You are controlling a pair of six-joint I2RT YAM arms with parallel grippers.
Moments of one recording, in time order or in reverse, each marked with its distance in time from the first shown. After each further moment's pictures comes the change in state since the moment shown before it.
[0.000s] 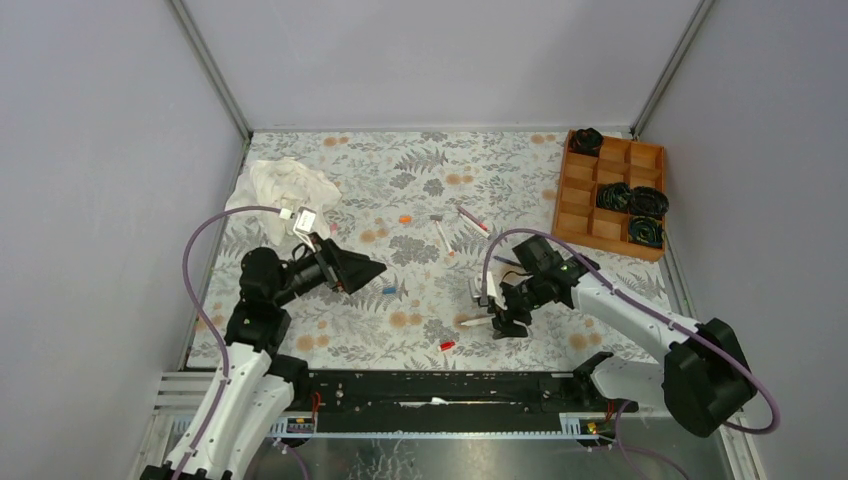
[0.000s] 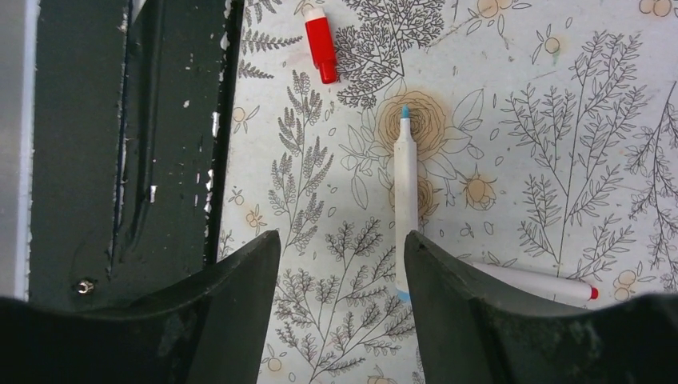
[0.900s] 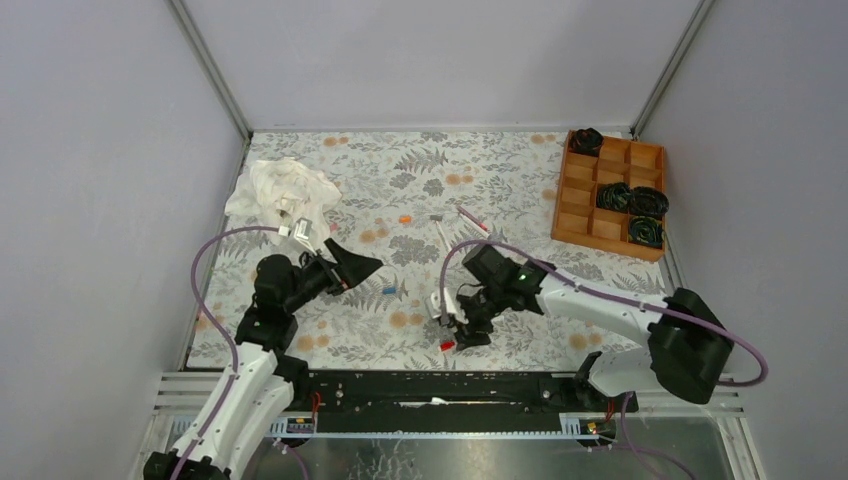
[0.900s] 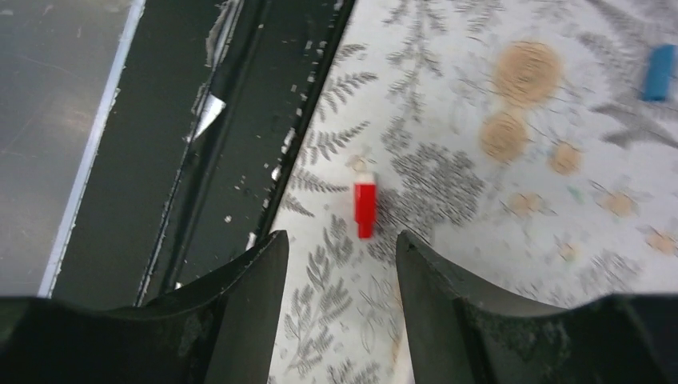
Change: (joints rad) left arm -0.020 0.020 -0.122 -0.003 -0.211 -0.150; right arm 0.297 0.143 0.117 0.177 0.007 0.152
